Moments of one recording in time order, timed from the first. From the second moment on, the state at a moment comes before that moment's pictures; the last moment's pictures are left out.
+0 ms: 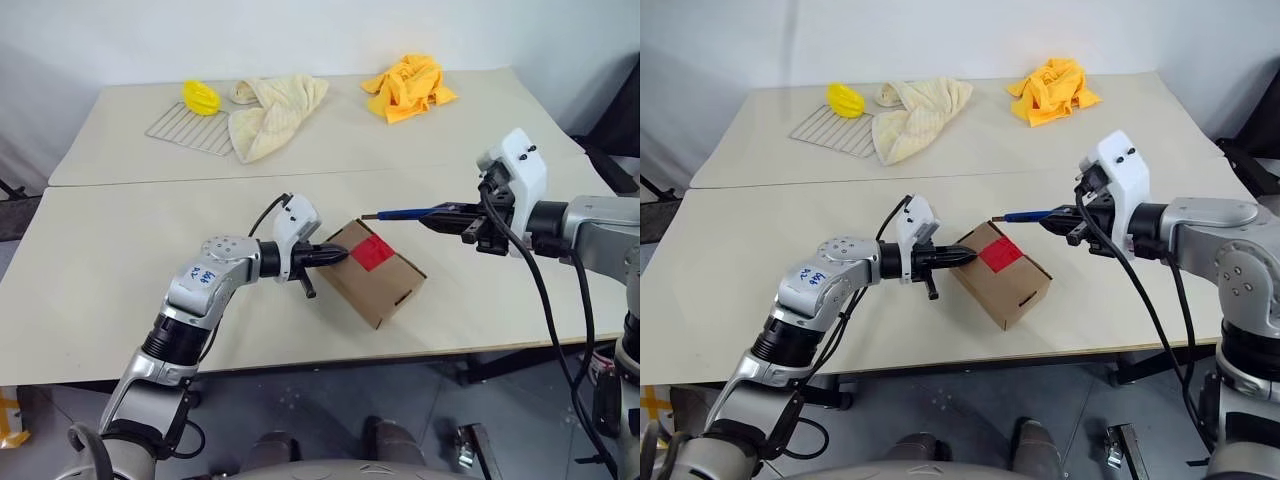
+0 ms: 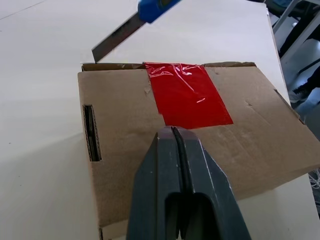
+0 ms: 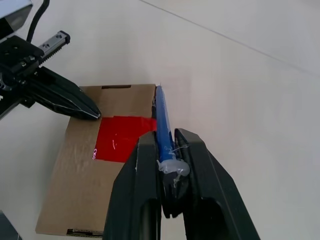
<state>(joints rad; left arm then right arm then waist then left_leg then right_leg) -0.70 0.39 -0.21 0.01 -0.35 0.68 -0.76 -0.75 -0.80 -0.19 -0.43 0.71 1.41 0.63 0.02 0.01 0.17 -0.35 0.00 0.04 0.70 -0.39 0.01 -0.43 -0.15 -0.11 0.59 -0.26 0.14</state>
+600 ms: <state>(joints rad) -0.77 0.36 -0.23 0.06 -0.31 0.74 -0.77 -0.69 -0.91 -0.13 -0.47 0.73 1.40 0.64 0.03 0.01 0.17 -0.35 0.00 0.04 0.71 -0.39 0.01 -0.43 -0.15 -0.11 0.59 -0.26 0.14</state>
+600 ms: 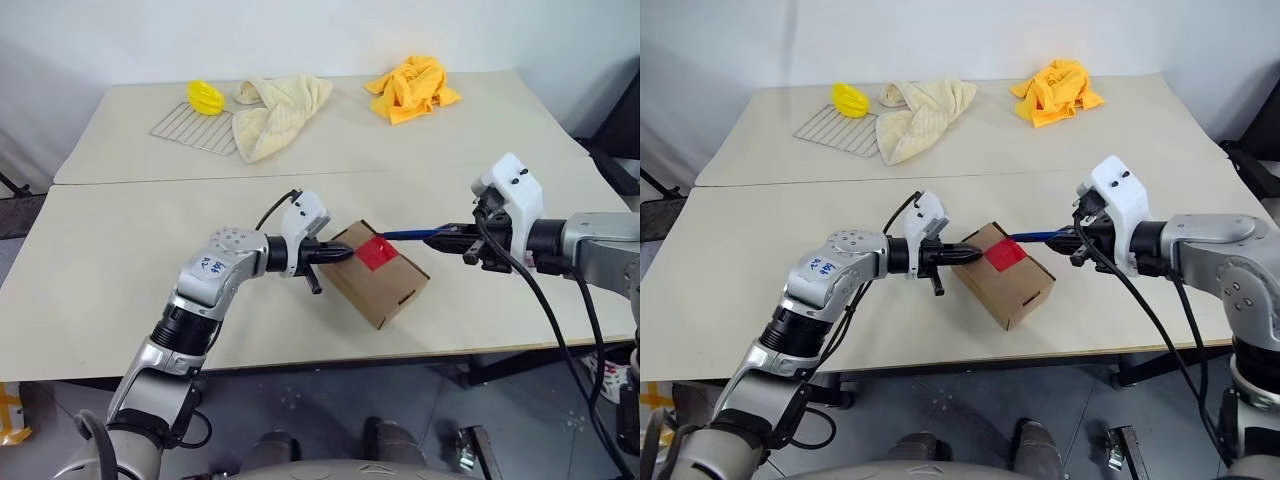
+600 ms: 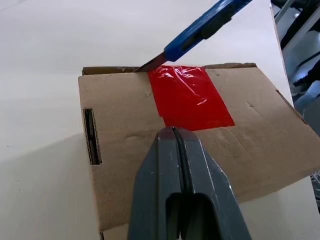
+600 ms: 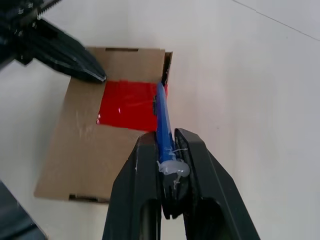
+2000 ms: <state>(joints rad) -0.78 0.32 -0.24 0.04 -0.31 0.83 -0.68 -0.90 -1.04 0.13 -0.32 0.70 1.47 0.81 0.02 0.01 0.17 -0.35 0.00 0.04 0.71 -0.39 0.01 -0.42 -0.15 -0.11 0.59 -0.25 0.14</state>
